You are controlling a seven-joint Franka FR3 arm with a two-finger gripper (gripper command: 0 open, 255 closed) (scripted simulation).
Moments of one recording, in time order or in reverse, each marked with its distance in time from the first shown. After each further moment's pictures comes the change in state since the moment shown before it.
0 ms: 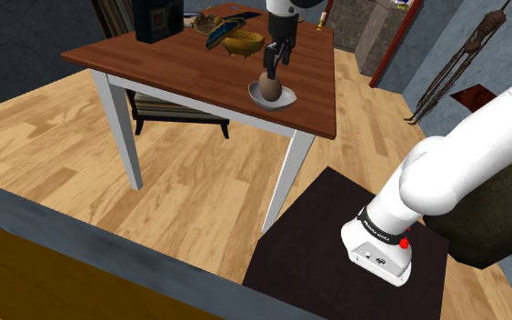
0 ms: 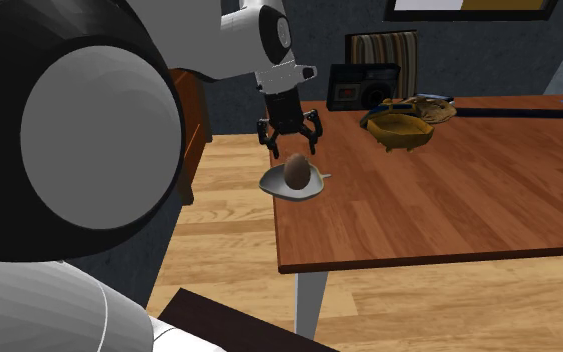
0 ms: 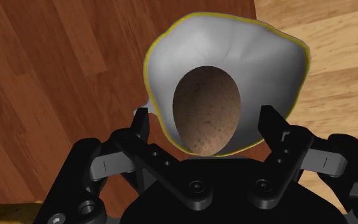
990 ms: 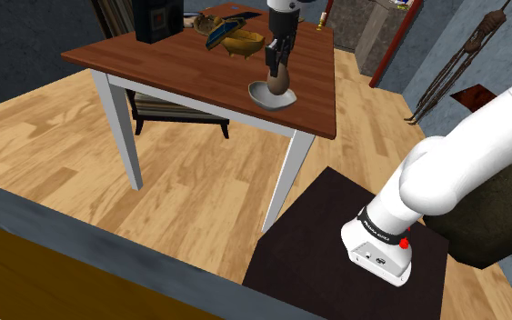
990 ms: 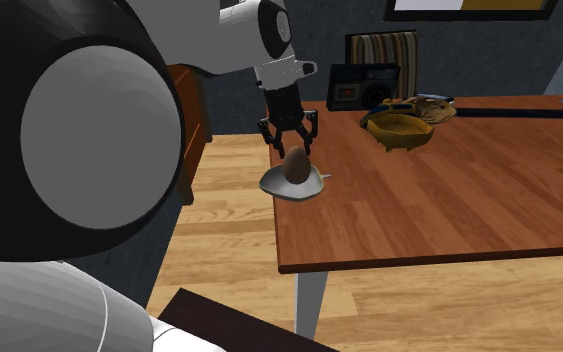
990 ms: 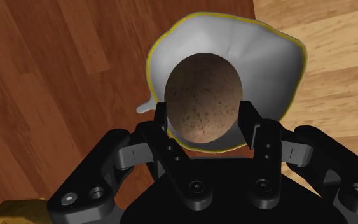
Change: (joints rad) arm 0.001 0.000 0.001 0.022 0.001 -0.022 -0.004
